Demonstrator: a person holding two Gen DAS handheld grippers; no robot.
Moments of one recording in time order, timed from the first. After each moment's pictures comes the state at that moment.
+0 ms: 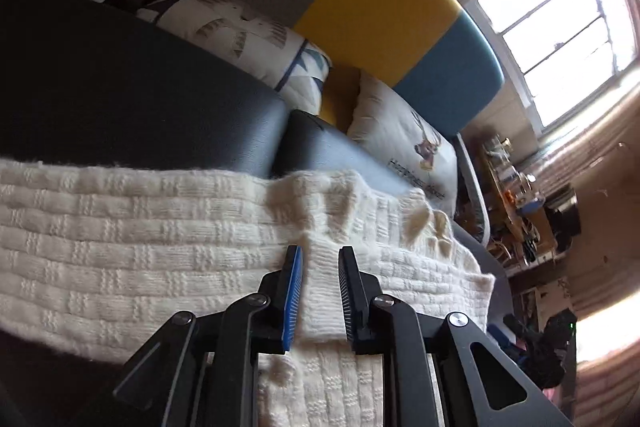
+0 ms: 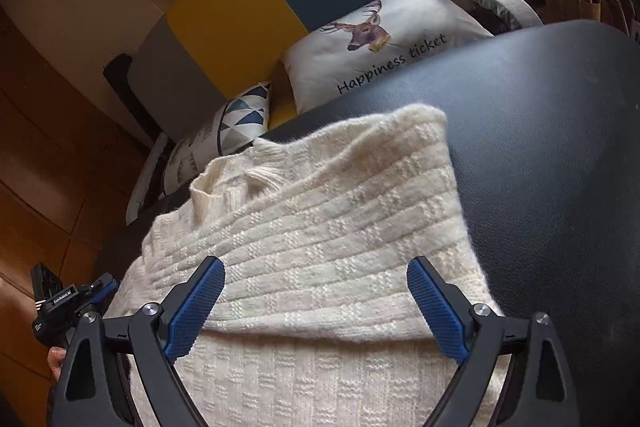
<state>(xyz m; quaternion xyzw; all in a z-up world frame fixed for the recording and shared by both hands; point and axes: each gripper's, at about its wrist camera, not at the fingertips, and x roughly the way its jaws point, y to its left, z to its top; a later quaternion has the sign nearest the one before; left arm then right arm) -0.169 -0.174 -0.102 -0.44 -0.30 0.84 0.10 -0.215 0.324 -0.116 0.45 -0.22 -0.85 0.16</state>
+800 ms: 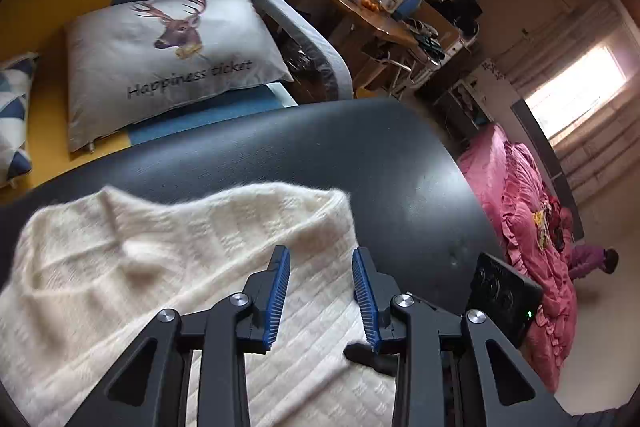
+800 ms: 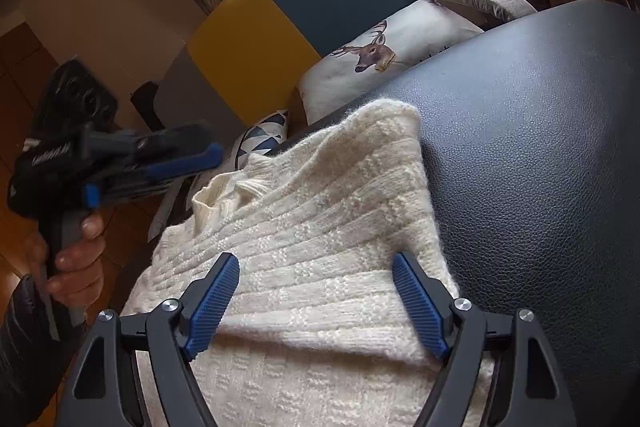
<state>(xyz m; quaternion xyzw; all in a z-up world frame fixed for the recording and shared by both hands) -0.320 0.184 -0.068 -0.53 -0.05 0.74 0.41 -0.195 0.364 -0.156 0.38 -0.27 -0.86 0.20</state>
